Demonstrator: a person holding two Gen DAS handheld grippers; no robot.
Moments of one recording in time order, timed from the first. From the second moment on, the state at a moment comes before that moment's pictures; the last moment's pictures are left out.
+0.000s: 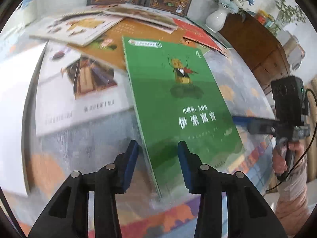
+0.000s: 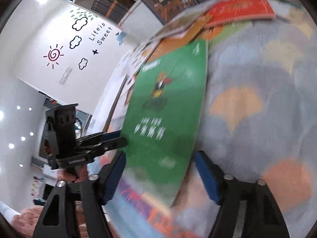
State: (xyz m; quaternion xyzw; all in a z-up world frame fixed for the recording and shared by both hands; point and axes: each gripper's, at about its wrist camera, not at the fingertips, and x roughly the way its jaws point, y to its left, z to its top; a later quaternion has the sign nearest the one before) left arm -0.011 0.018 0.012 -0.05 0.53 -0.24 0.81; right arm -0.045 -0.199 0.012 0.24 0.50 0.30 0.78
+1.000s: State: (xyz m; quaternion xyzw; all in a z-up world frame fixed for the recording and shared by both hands) left arm 0.006 0.041 -0.001 -0.14 0.50 -0.25 0.82; right arm 0.012 -0.208 -0.004 0.23 0.46 0.33 0.79
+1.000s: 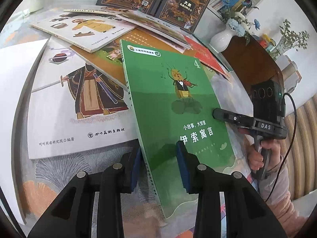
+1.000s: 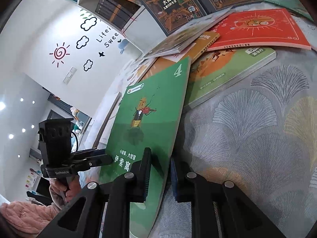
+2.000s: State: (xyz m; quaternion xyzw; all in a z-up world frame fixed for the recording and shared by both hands) left arm -0.015 0.074 0.037 -0.16 0.49 -0.18 0.84; right arm -0.007 -0.133 0.073 0.18 0.43 0.30 0.83
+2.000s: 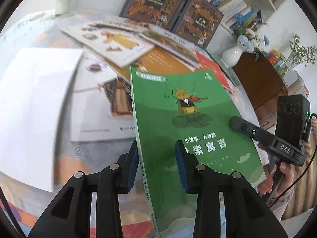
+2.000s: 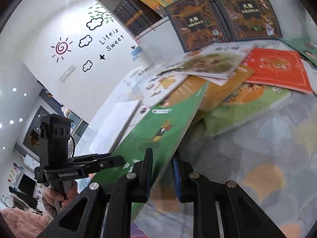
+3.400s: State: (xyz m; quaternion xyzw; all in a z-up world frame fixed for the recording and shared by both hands) left arm 0.013 0.286 0.024 -0.19 0.43 -0.06 0.88; right arm 0.054 0.105 0.038 0.10 0.41 0.34 0.84
